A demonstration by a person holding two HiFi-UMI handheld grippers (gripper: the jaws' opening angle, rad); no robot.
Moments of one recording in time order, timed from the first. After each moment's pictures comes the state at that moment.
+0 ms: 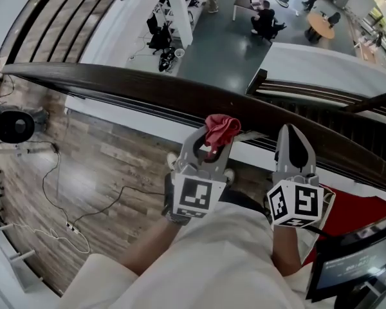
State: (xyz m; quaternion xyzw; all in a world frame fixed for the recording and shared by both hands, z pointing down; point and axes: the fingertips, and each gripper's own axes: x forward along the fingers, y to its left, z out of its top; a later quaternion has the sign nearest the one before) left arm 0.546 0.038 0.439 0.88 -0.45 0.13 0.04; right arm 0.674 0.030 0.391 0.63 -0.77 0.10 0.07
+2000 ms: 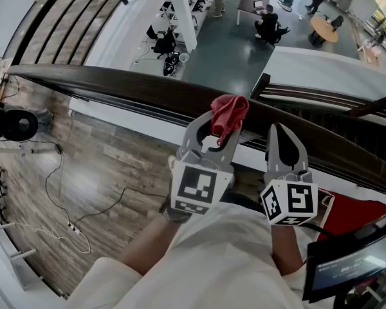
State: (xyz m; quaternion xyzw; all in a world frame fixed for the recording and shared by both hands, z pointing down) left arm 0.567 0.016 0.395 0.89 -0.44 0.12 0.04; right arm 0.657 0.028 0.396 0.59 -0.80 0.11 0.07
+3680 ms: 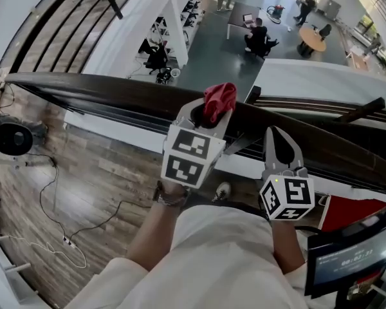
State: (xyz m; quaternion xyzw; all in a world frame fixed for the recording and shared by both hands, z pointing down) left arm 0.554 -0.021 0.403 0.89 -0.41 0.18 0.12; right arm 0.660 0.029 0.400 0.60 -0.79 0.10 0.08
